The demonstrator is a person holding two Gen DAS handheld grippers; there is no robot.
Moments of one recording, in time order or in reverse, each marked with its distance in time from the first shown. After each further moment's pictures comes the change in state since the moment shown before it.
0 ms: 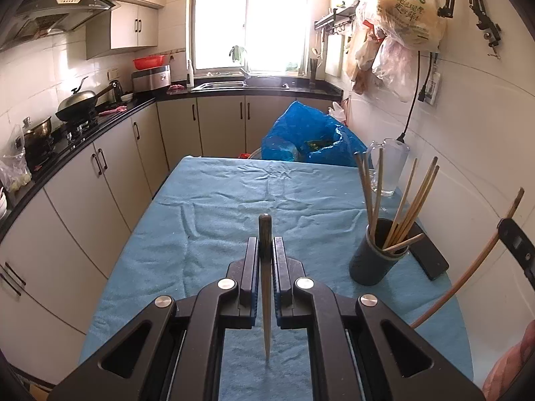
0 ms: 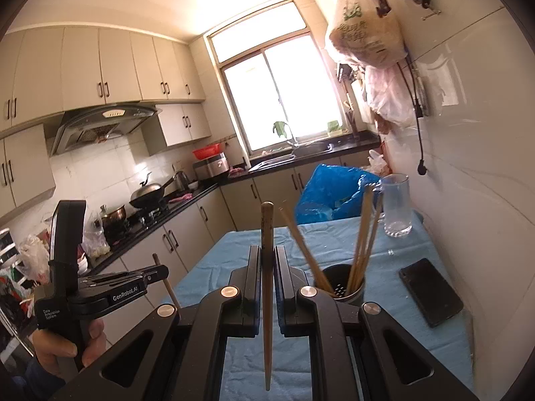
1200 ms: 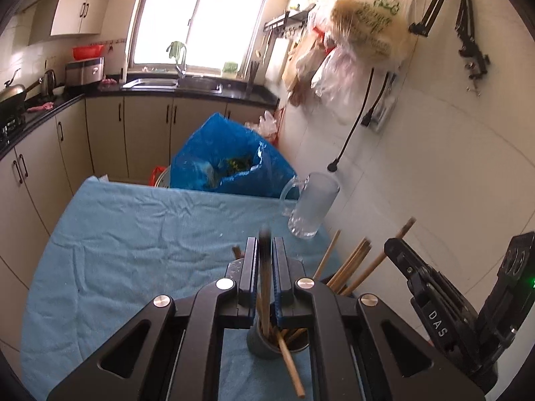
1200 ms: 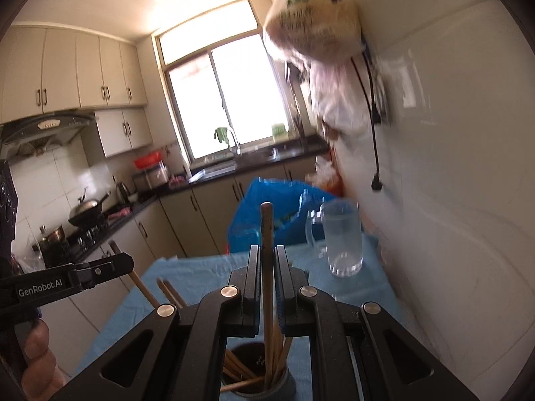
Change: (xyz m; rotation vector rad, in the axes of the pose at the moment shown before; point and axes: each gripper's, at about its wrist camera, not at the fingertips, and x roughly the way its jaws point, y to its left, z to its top) left arm 0.083 -0.092 0.096 -0.035 0.021 -0.312; right arm 0.101 -0.093 0.065 0.045 0.022 -0.224
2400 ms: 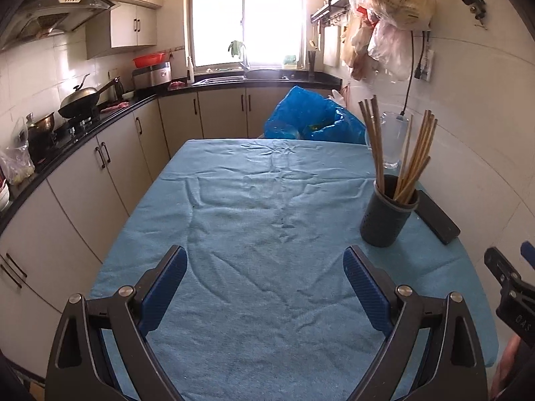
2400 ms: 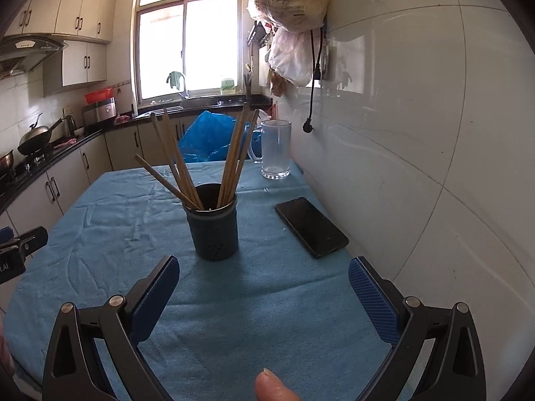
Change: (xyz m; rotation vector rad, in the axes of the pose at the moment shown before) left arm -0.103 0.072 -0.165 0.077 -0.011 0.330; right arm -0.112 0.042 -0.138 -0.150 0.145 -0.356
